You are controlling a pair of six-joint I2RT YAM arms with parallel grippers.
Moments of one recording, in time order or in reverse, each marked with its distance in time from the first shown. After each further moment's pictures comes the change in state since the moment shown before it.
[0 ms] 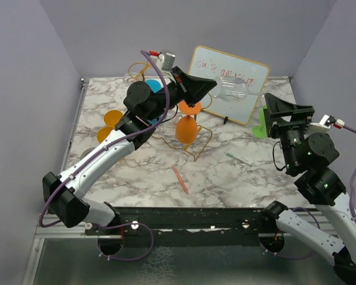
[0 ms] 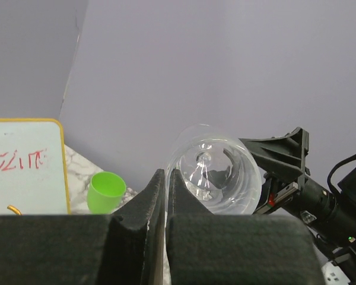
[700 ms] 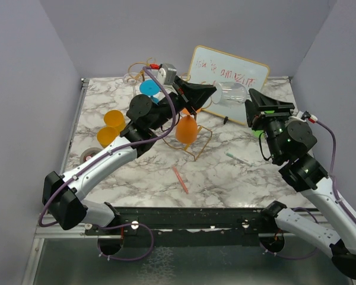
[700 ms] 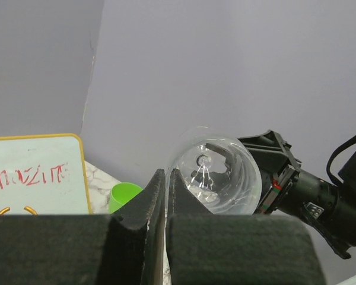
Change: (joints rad) left arm -0.045 -0.027 -0.158 0.191 -0.082 0.131; right arm 0.000 0.122 -0.034 0.110 -0.079 0.383
